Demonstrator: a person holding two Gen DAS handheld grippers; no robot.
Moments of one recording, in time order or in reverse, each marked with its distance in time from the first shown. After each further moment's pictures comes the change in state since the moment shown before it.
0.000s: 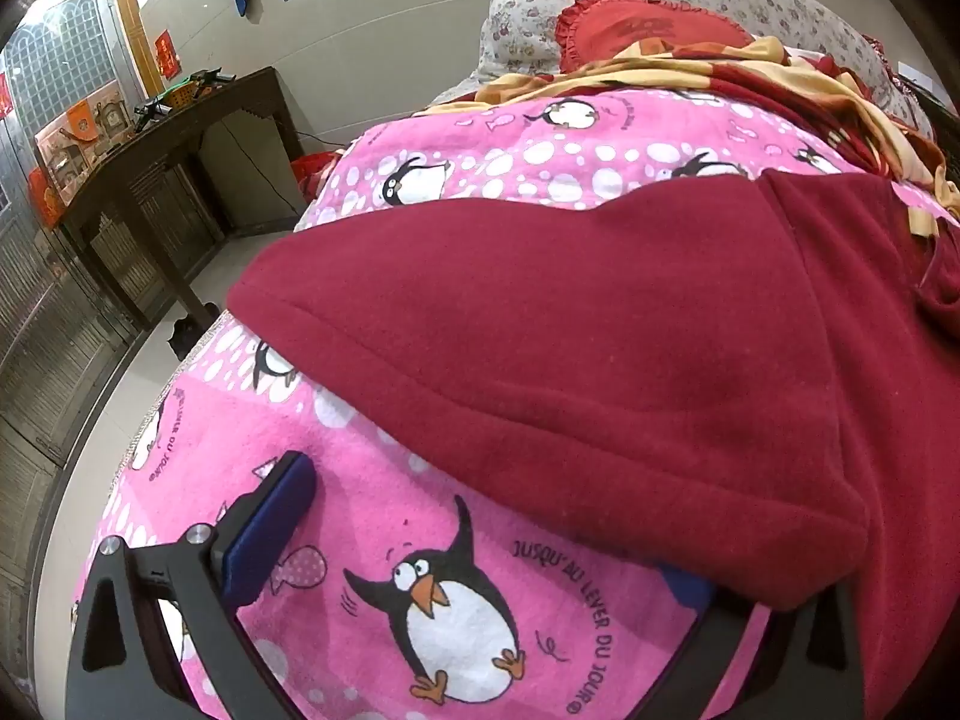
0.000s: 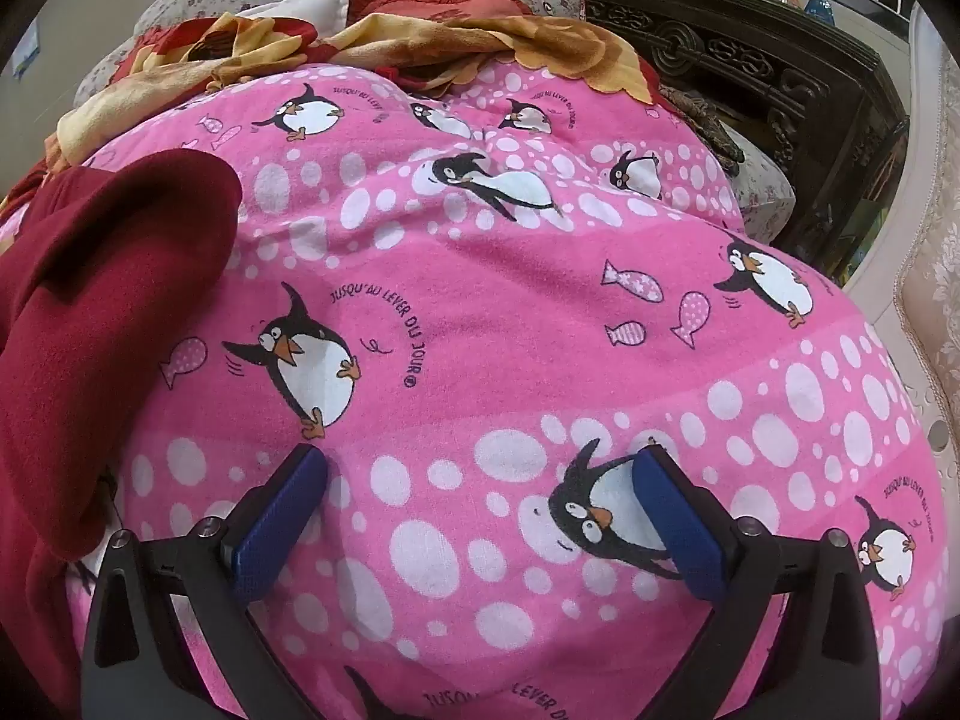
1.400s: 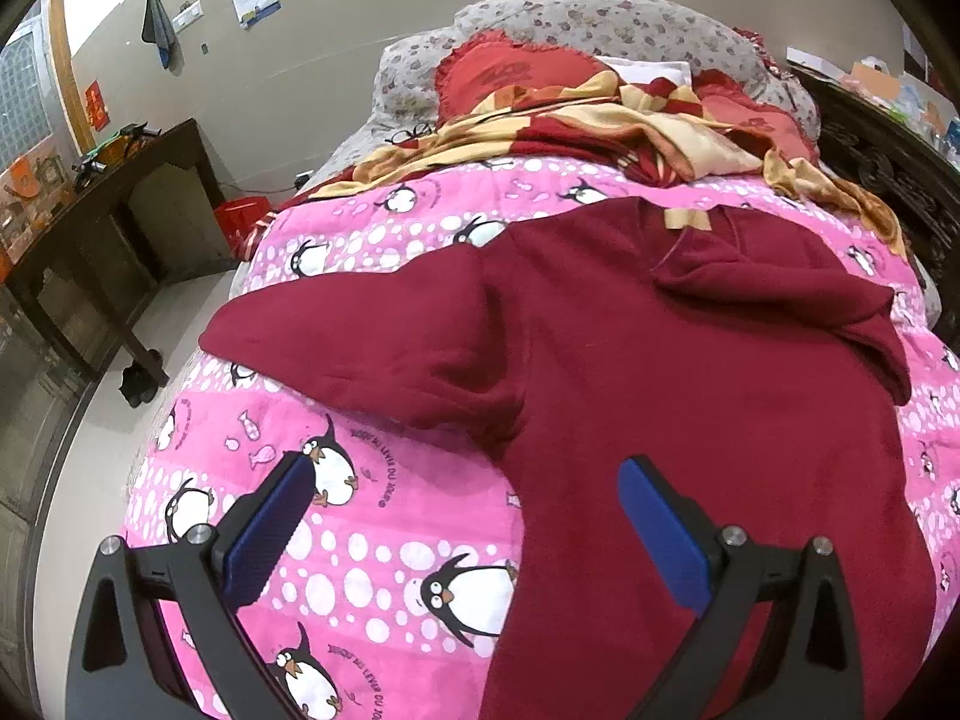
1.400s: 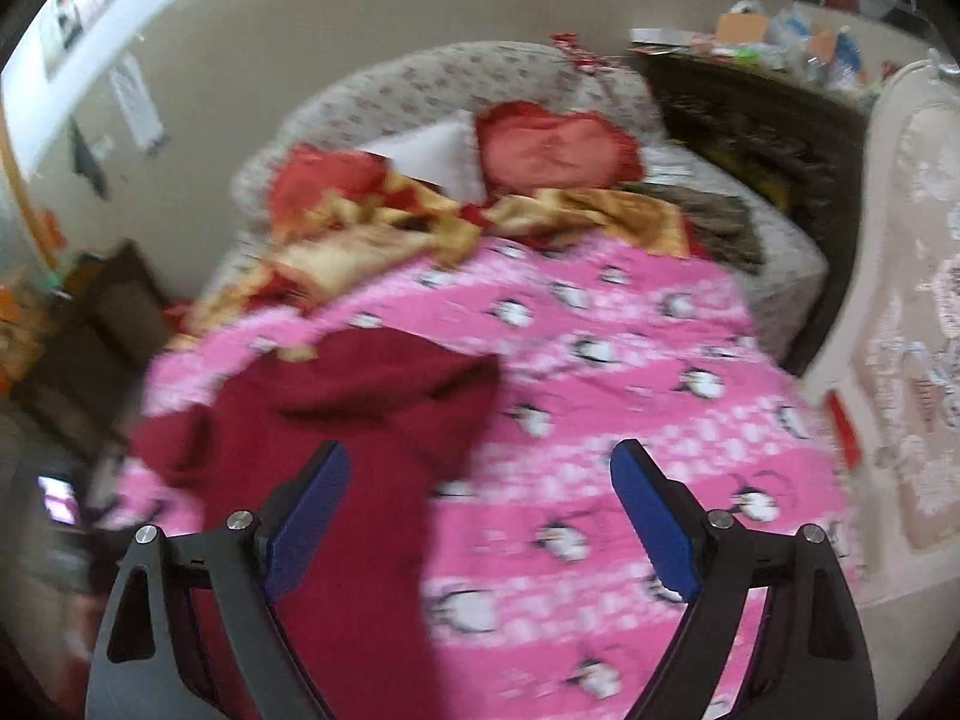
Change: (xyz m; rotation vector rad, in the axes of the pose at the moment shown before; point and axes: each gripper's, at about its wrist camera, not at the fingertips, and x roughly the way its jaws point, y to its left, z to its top) left arm -0.159 -0.051 -0.020 0.126 -0.047 -0.188; right arm -0.277 -0.013 0.028 0.018 -0.124 0.368
